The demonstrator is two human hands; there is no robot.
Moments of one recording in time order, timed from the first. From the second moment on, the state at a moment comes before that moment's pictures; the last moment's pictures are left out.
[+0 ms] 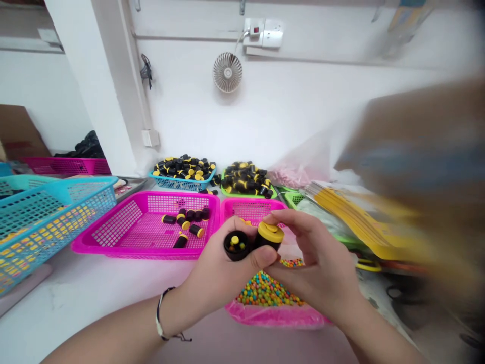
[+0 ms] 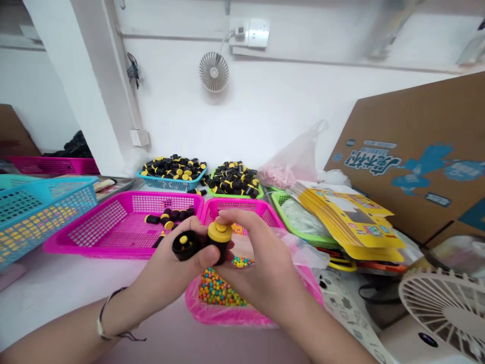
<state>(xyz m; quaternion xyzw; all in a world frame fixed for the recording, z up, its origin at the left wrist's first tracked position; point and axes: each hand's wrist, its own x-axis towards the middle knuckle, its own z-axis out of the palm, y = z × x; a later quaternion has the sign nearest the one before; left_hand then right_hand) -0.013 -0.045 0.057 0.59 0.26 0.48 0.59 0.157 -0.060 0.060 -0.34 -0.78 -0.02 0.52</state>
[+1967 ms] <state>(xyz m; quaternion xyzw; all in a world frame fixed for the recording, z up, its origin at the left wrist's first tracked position) -0.018 -0.050 0.068 0.68 0.18 0.33 0.63 0.132 -0.072 0.056 -0.40 -0.61 0.45 0.52</state>
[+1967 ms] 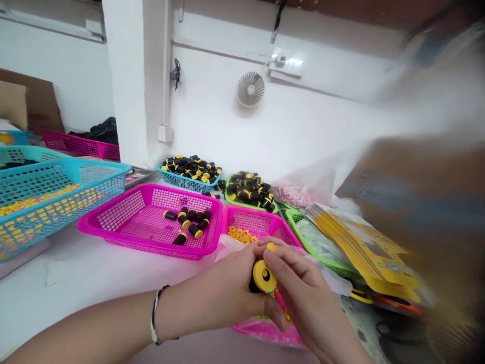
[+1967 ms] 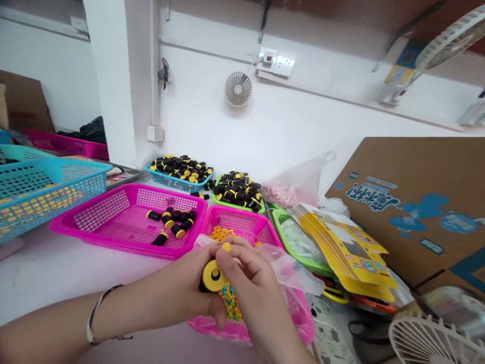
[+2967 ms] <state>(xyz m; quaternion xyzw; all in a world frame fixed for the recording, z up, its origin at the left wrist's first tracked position) -0.009 -0.059 0.057 0.35 0.06 0.27 0.90 0.129 -0.085 0.056 -0.30 -0.81 -0.10 0.49</state>
